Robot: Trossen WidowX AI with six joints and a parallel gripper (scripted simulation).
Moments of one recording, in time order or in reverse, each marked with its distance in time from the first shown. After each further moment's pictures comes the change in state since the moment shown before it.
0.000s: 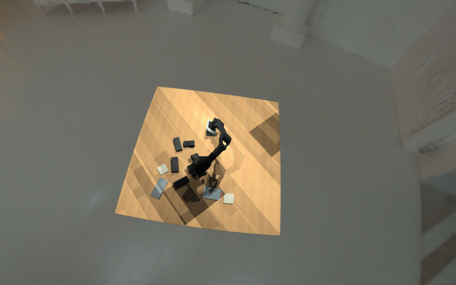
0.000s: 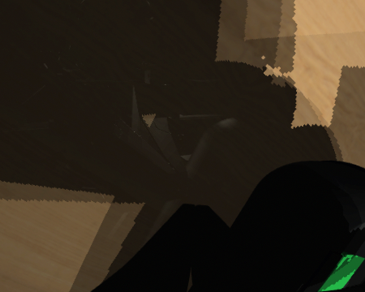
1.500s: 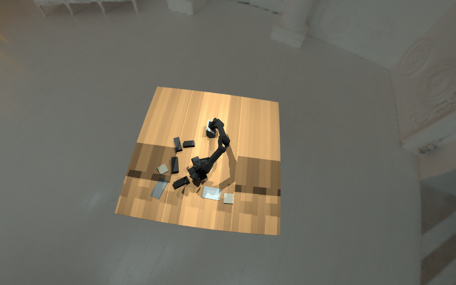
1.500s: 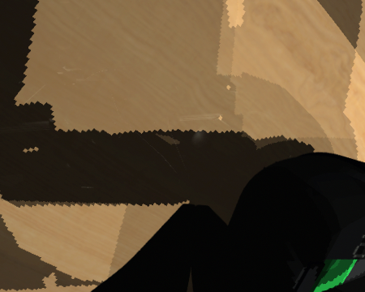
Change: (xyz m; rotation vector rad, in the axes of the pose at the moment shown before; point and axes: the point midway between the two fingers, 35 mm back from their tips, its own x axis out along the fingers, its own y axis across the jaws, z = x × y) arm -0.007 0.025 0.007 0.000 0.002 0.002
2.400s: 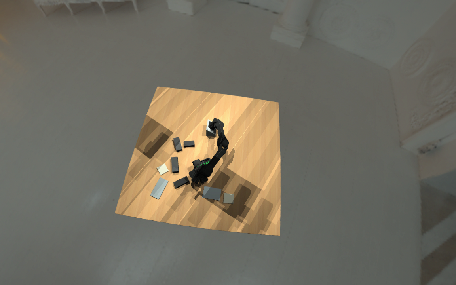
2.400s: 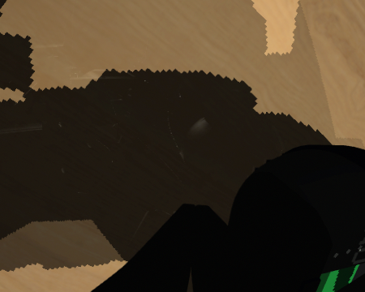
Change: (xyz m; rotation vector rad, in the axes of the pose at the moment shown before) arm -0.004 0.024 0.000 0.003 0.009 -0.010
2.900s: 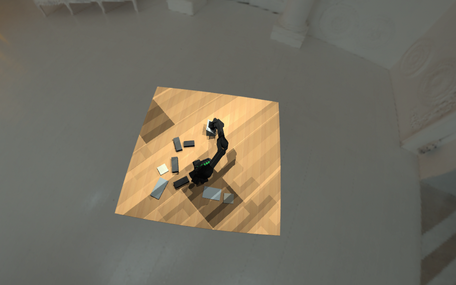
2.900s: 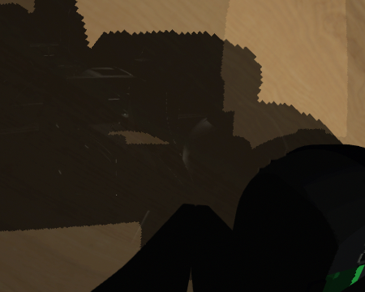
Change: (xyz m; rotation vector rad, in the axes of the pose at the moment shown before) arm -0.001 0.005 0.000 0.007 0.006 -0.007
